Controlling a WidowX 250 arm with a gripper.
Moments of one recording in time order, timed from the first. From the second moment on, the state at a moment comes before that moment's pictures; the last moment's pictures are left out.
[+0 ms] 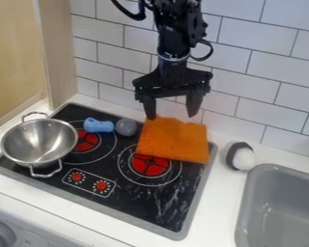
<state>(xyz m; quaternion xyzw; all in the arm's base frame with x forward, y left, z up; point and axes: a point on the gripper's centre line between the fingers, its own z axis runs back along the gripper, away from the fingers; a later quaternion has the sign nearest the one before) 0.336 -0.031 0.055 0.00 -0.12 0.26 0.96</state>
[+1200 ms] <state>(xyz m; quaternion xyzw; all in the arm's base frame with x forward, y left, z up) 0.322 0.018 0.068 0.07 -0.13 0.60 0.79</state>
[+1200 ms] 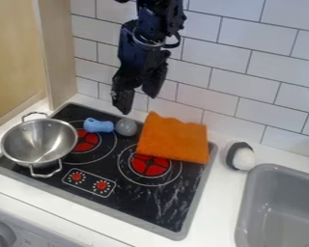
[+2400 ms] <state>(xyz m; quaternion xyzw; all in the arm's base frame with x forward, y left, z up) 0.330 0.062 0.050 0.10 -0.18 0.75 0.62</state>
